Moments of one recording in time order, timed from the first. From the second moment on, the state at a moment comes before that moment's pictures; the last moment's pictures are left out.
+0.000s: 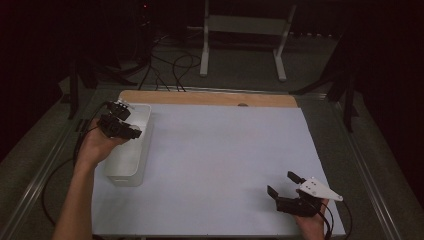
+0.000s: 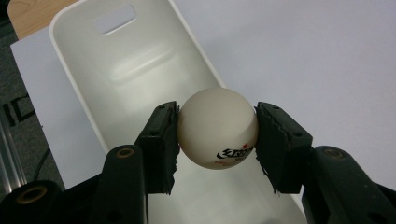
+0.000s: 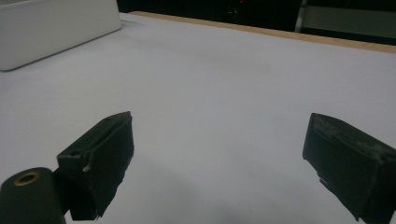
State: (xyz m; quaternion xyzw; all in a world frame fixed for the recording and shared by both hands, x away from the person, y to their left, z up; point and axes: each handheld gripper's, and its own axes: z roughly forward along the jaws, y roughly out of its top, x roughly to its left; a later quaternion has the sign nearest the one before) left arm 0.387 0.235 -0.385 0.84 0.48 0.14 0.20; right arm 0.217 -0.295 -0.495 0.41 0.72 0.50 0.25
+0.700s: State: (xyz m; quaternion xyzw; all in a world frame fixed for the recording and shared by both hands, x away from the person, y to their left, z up) left arm 0.387 0.239 -0.391 0.83 0.50 0.16 0.19; right arm 0.217 -0.295 -0.495 0.41 0.72 0.50 0.25
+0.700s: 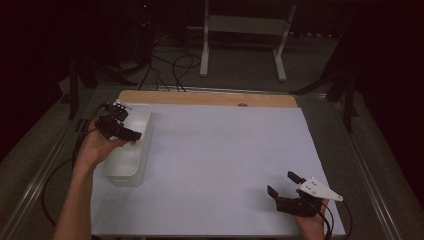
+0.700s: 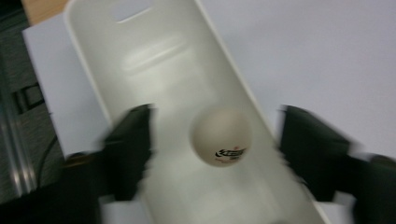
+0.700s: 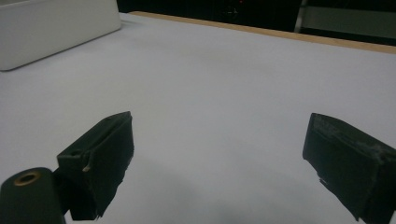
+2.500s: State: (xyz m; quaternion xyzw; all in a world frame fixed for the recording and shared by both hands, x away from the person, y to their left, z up) left arm 0.380 0.226 -0.402 0.83 0.48 0.17 0.23; right arm 0.218 -0.296 -0.495 0.41 0.72 0.50 0.25
